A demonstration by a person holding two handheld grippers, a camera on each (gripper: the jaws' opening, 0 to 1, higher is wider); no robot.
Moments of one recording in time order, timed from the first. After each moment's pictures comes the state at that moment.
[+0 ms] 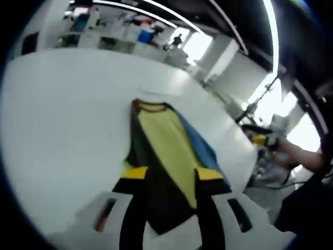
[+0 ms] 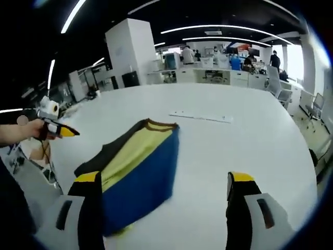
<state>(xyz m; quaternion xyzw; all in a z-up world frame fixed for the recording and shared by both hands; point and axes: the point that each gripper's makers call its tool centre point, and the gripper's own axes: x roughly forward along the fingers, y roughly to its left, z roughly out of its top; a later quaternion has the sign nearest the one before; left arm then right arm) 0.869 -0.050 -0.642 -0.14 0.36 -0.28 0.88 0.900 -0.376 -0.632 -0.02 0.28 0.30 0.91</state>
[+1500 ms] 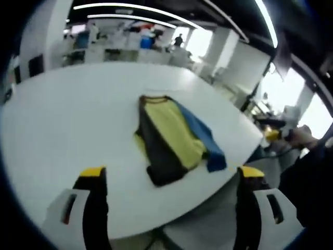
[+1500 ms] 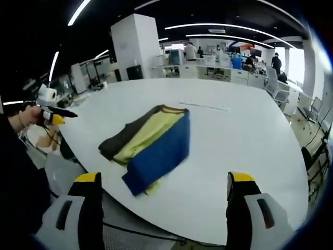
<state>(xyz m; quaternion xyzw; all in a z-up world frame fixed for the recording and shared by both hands) 0.751 -0.024 -0.606 -0.07 0.35 -0.24 0.90 0.768 -0.392 -0.617 -0.05 0.30 0.30 0.90</state>
